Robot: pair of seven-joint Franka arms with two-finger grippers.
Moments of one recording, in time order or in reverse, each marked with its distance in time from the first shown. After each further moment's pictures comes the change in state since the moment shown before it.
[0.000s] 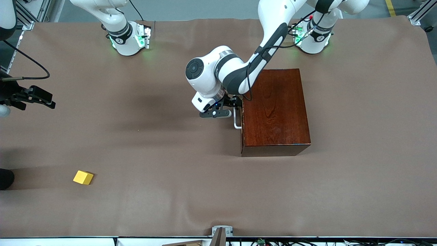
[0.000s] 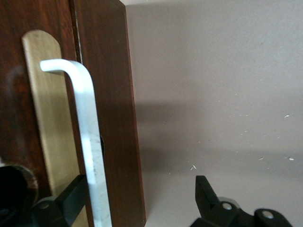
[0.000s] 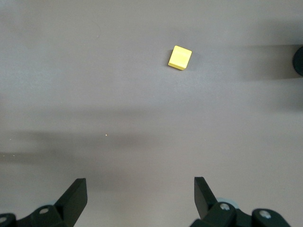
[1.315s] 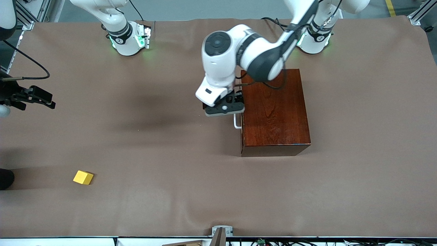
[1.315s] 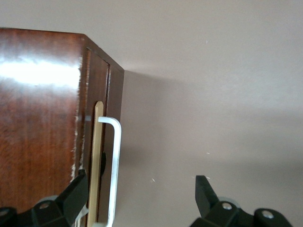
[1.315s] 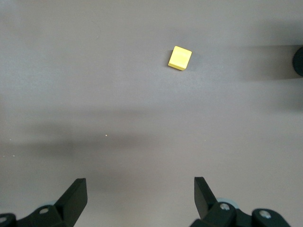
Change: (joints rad) left arm 0.071 -0.166 -0.013 0.004 -0.045 0.110 -0.061; right arm 0.000 0.000 0.000 0.000 0.000 0.001 0.000
